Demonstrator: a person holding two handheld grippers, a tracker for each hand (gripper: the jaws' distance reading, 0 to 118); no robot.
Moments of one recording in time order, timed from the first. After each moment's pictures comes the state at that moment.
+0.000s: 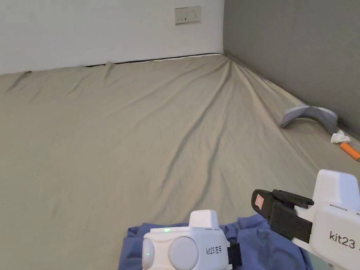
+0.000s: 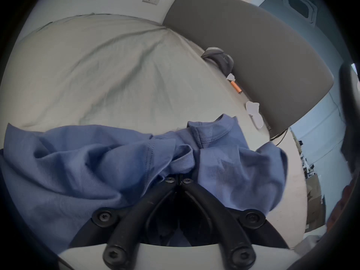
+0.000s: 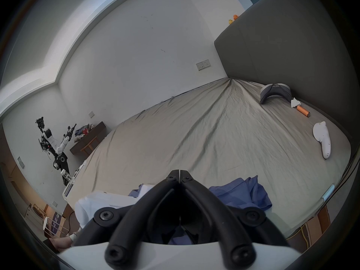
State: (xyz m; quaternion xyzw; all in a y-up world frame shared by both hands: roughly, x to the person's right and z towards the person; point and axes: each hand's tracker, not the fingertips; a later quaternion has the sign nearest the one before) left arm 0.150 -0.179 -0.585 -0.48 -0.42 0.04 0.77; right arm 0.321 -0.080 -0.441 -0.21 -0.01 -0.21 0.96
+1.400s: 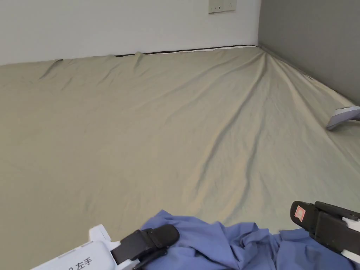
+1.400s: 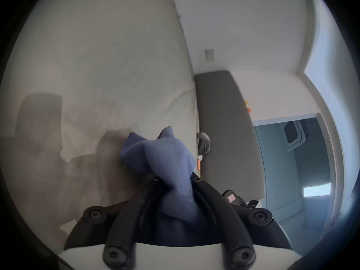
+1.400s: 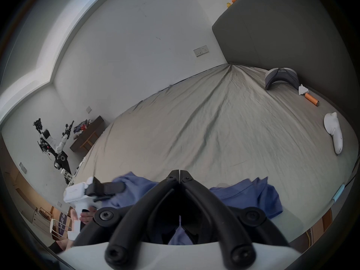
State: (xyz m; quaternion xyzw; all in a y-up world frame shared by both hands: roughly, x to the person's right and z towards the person) left arm -0.079 -0.201 -0.655 -0.42 -0.35 0.47 0.69; right arm 0.319 -0.092 -0.489 -0.26 0.00 -0.22 0.94
